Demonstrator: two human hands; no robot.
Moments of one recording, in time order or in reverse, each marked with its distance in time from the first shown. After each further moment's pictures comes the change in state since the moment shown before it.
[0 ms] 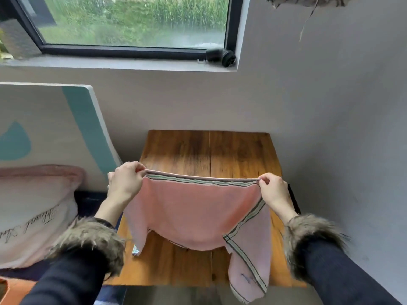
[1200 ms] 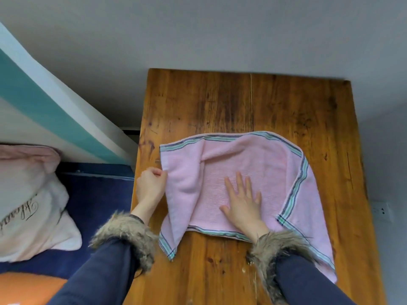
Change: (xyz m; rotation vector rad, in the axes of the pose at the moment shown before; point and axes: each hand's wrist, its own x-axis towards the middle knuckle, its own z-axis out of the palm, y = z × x) left_hand 0.122 -0.107 0.203 -0.259 -0.361 -0.563; right_hand 0.030 -0.020 0.277 -0.626 -0.758 -0.093
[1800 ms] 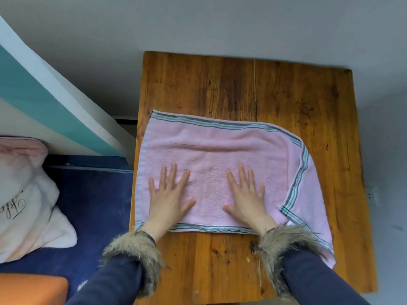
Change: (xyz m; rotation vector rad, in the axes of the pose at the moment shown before) left_hand -0.020 -0.064 0.034 0.712 -0.286 0.671; right_hand -0.001 -0.005 0.005 -0.059 -0.068 -0.001
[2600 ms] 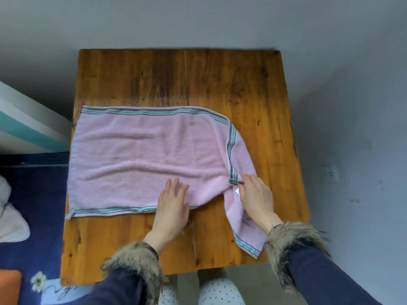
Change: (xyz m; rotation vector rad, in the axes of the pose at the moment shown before) left_hand -0.051 0.198 0.036 -0.222 0.033 0.035; right_hand -0.087 0.187 0.014 0.252 0.397 0.101
